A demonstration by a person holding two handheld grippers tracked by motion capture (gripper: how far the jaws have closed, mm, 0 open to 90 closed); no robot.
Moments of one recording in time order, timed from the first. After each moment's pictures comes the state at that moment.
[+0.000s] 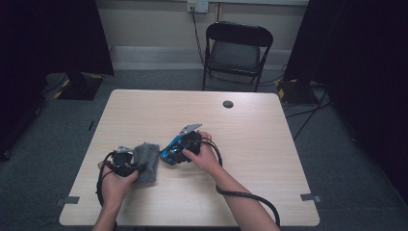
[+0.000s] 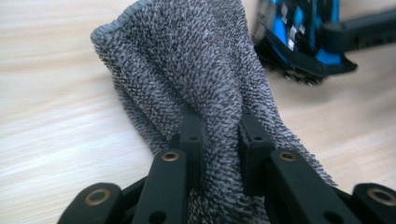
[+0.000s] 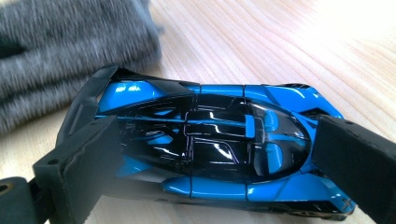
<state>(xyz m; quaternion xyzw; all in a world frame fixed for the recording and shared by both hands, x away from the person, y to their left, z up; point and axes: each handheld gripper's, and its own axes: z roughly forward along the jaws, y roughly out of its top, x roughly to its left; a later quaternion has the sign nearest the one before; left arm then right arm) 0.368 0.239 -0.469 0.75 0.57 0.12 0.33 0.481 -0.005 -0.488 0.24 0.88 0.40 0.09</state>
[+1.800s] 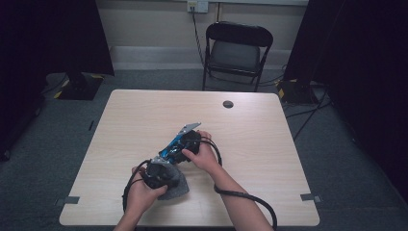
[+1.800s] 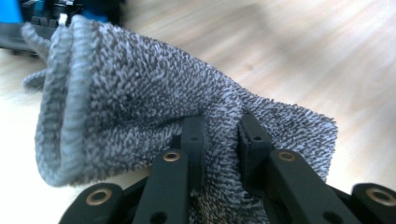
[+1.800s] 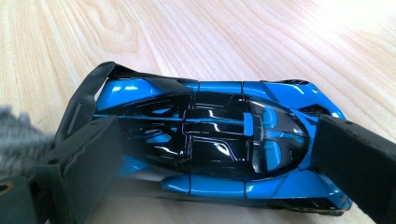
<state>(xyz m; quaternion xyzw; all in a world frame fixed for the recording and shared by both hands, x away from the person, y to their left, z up) 0.345 0.152 -0.469 0.82 0.45 0.00 0.35 0.482 -0.003 -0.486 0.25 0.88 0.39 0.09</state>
